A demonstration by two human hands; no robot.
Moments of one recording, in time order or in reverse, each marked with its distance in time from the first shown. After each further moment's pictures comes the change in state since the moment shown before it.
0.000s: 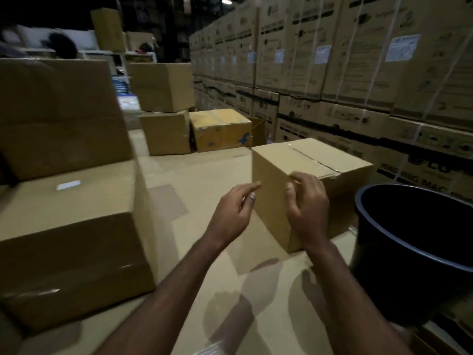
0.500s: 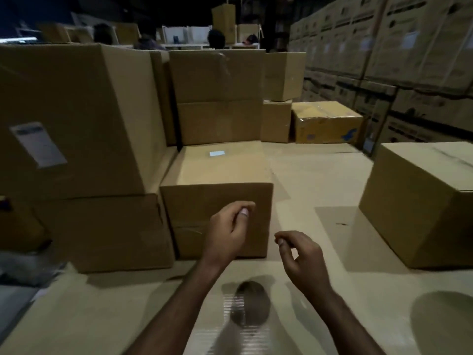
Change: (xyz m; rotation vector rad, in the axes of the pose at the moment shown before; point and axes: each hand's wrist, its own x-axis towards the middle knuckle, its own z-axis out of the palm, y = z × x) left_hand -0.182 -0.057 -0.196 0.125 0.414 -0.254; right_hand -0.173 -0.158 0.120 0.410 -0.488 -0.153
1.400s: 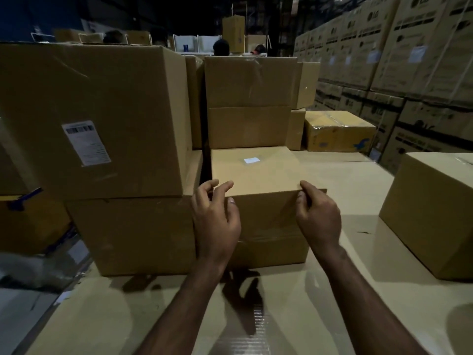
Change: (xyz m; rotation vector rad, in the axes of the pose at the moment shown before) left_hand 0.013 -0.023 -0.072 0.304 0.398 0.080; right_hand 0.096 -0.034 0.043 -0.295 0.243 0.102
